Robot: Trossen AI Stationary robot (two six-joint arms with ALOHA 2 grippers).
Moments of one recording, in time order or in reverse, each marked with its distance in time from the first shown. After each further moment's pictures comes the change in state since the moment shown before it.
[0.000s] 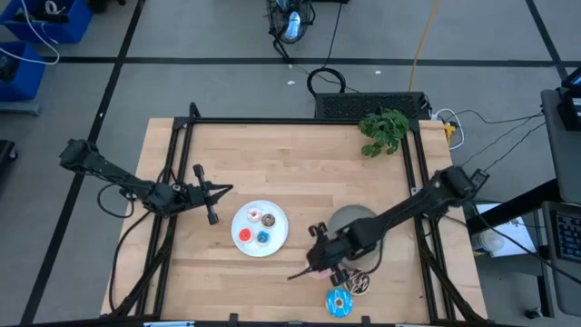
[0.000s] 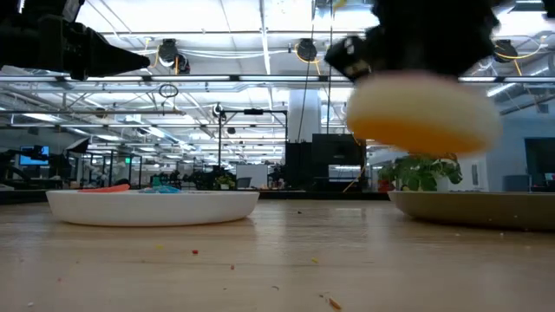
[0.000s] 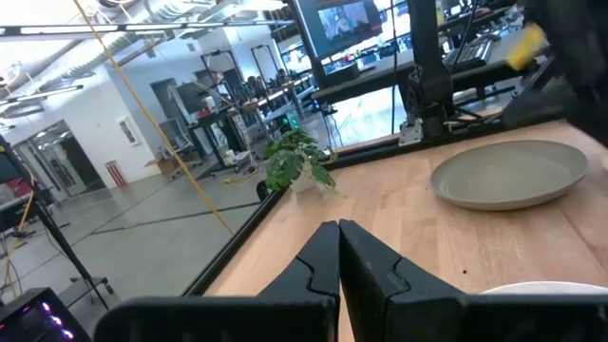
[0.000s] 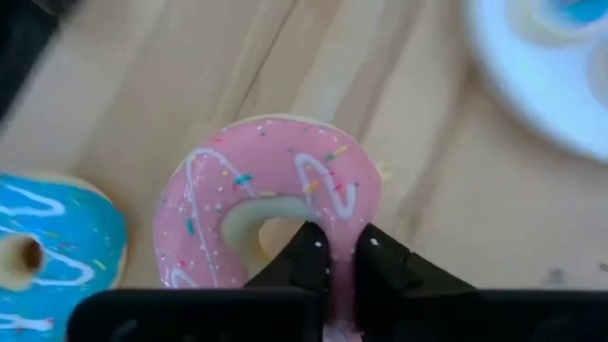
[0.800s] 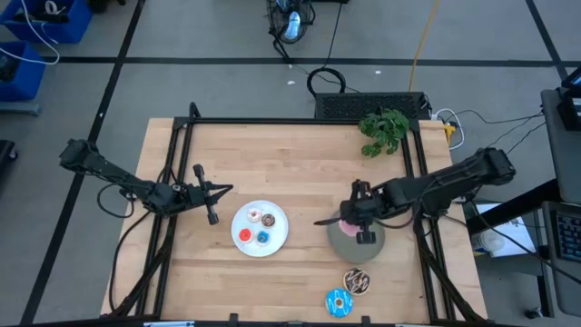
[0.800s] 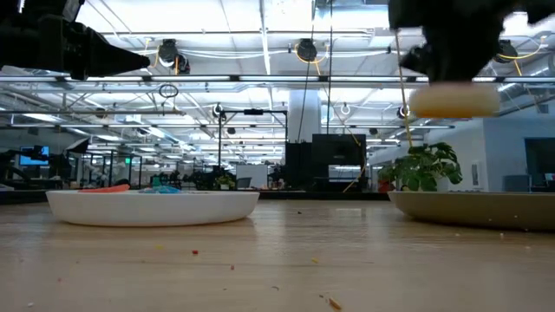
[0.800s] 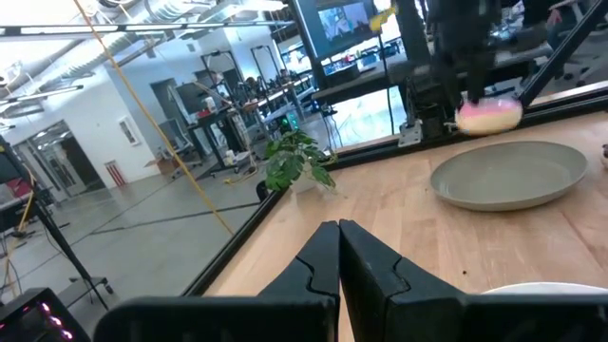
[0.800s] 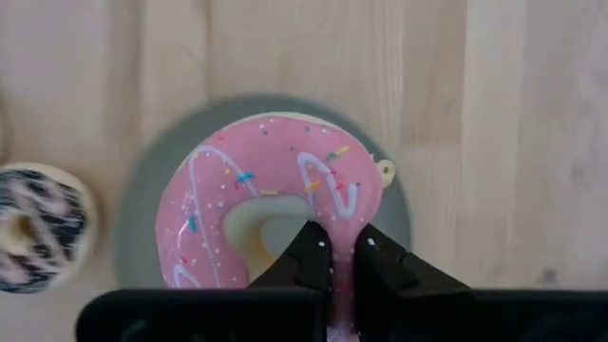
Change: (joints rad) left arm 0.000 0.000 0.000 0.002 0.000 0.000; right arm -0.181 -0.438 -0.203 -0.430 0.075 0.210
